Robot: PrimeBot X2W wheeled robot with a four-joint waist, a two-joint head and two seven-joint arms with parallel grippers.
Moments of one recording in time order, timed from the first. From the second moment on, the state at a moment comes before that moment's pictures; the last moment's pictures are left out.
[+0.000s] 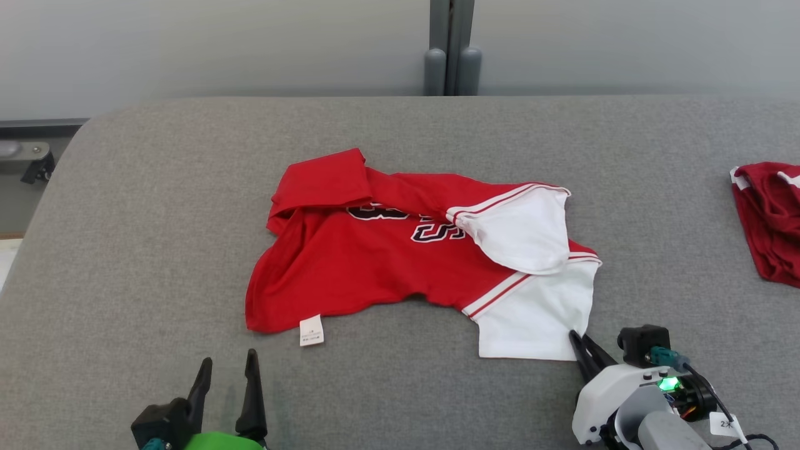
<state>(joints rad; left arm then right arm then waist) 0.04 0.05 -0.09 0.33 -0.35 -0.10 -0.26 -0.28 -0.05 0.13 0.78 0.22 0.13 -0.19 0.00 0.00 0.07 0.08</state>
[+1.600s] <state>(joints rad) -0.21 0.21 -0.19 0.25 -0.98 -0.12 0.01 -0.33 -0.05 0.11 0.26 0.52 0.13 0.05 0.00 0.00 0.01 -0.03</state>
